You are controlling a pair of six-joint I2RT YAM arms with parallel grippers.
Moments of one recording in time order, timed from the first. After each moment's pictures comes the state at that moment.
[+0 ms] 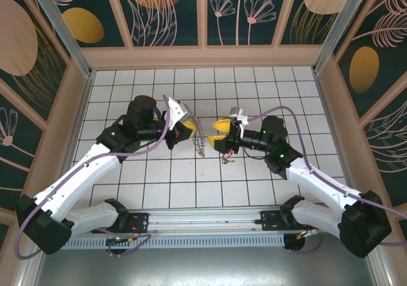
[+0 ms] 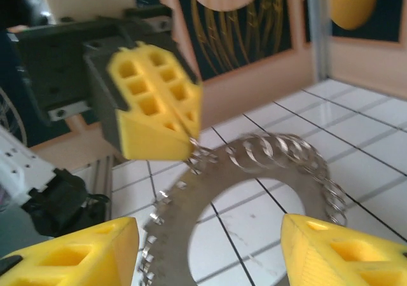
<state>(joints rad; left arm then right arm) -0.63 1.13 1.06 -0.43 0.55 0.11 0.62 1.04 0.60 0.40 -0.72 0.19</state>
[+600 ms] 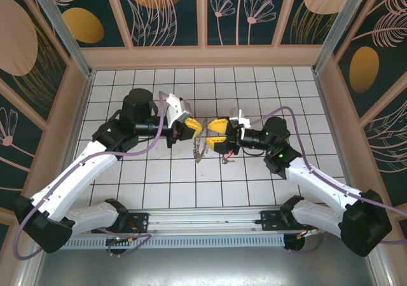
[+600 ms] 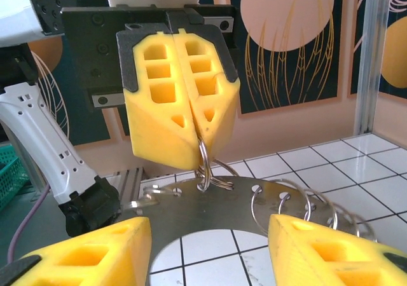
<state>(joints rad) -0.63 1.15 1.15 -0.43 0.77 0.16 0.64 1.04 0.61 0.55 -0.82 0.18</state>
